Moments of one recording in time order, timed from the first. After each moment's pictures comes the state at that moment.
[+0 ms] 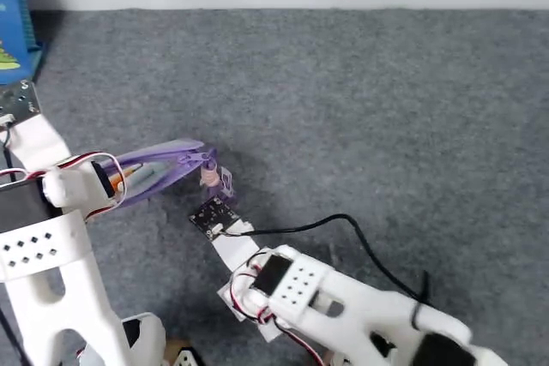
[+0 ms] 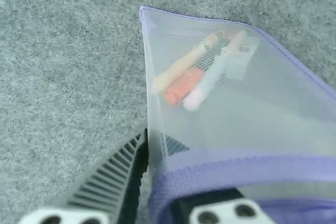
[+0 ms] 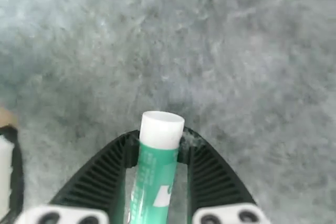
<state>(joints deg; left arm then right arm) -21.5 -35.9 18.4 99.0 17.5 -59.8 -25.8 58.8 49.8 -16.5</state>
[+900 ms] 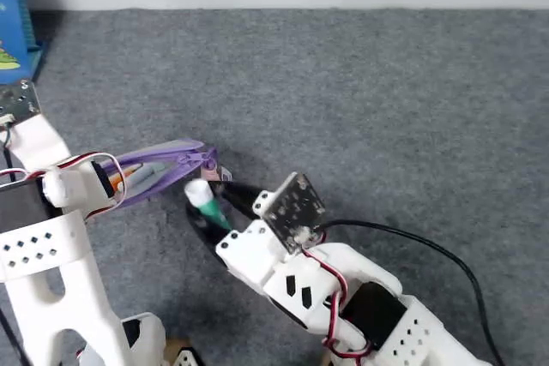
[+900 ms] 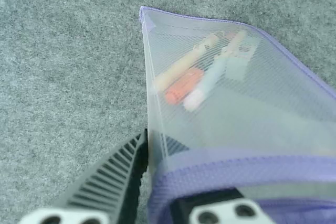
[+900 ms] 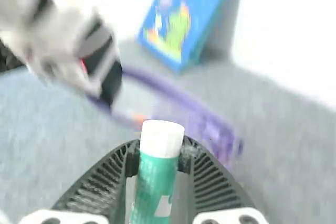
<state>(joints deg) -21.5 -35.9 18.4 99.0 17.5 -53.8 -69.1 56.4 31.9 -2.2</state>
